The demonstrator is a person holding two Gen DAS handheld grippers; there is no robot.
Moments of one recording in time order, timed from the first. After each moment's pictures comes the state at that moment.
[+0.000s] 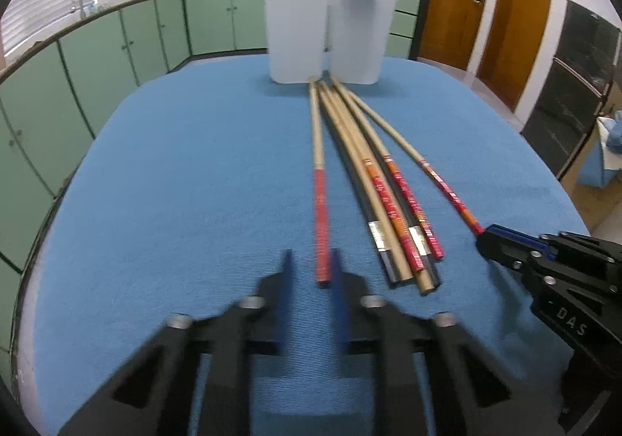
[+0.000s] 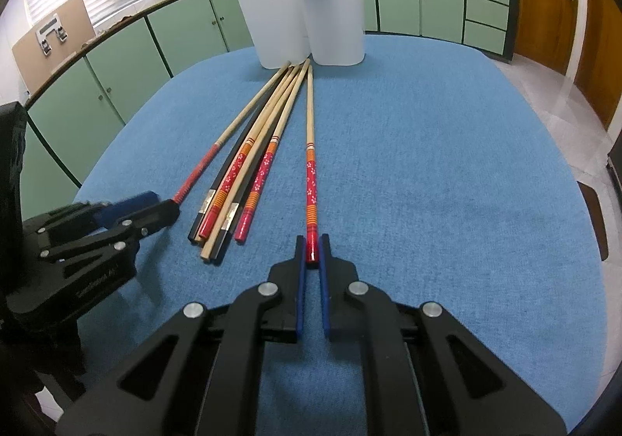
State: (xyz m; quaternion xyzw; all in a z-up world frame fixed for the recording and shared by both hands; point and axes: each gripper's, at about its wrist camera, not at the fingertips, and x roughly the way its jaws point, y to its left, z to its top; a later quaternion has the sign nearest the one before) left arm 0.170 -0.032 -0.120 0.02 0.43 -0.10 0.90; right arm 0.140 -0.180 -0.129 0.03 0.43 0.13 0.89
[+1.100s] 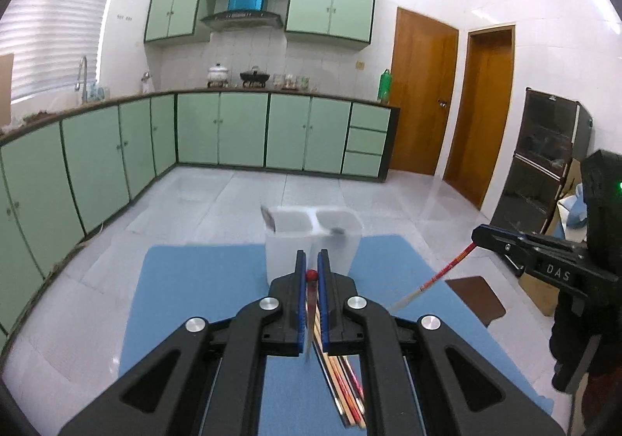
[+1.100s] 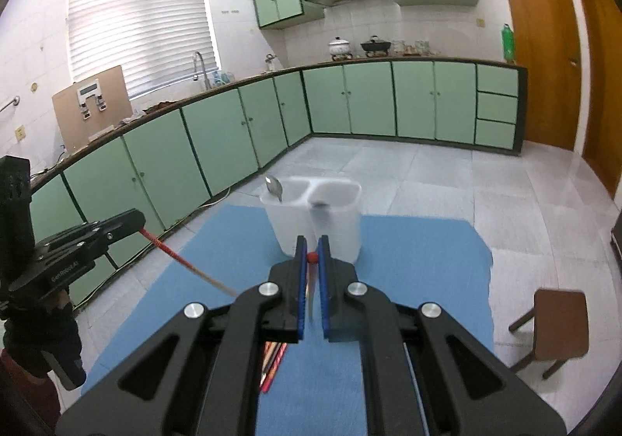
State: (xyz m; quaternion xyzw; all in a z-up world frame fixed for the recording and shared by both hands) left arm 0.186 0.003 0.071 -0.02 0.22 -0.15 0.96; right arm 0.178 -0.218 0.071 0.02 0.26 0.17 0.95
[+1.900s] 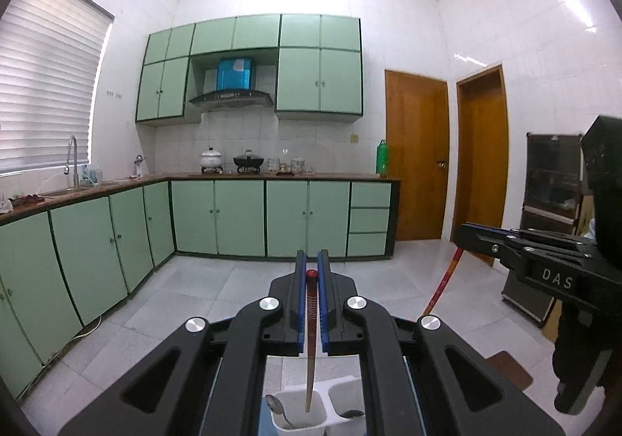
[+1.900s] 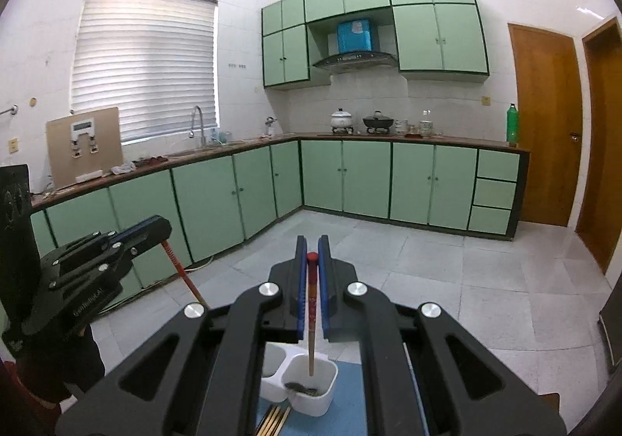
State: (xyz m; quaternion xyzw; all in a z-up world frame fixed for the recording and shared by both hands) left arm 0.313 -0.036 0.174 0.00 0.09 -0.14 0.99; right arm 0.319 -0.211 0.194 -0.01 0.15 0.15 0.98
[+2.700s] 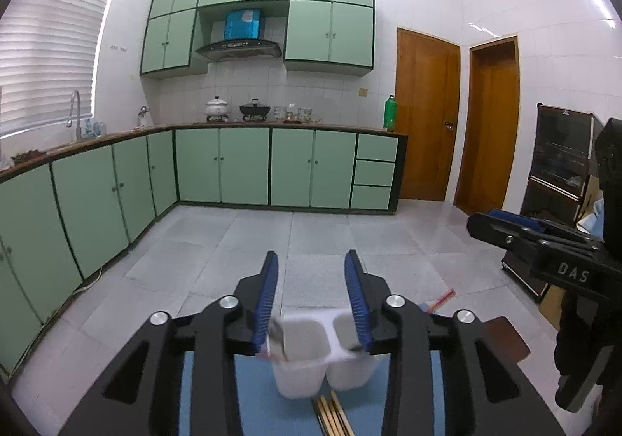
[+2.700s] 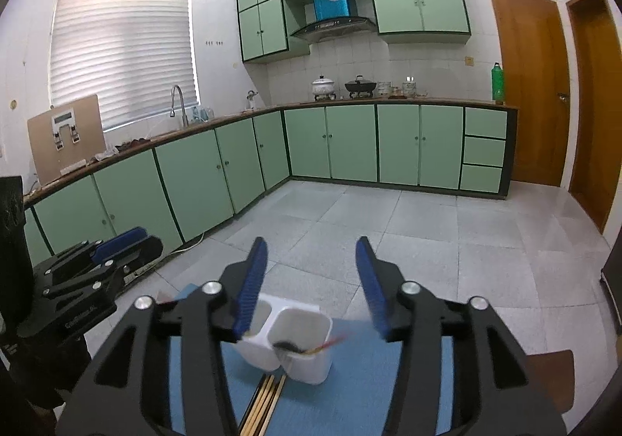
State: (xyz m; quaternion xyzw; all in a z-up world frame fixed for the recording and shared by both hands) left arm 0.291 -0.019 0.109 -0.01 0.17 -0.14 0.98; right arm 0.290 -0.219 0.113 0.03 0.20 0.13 0.97
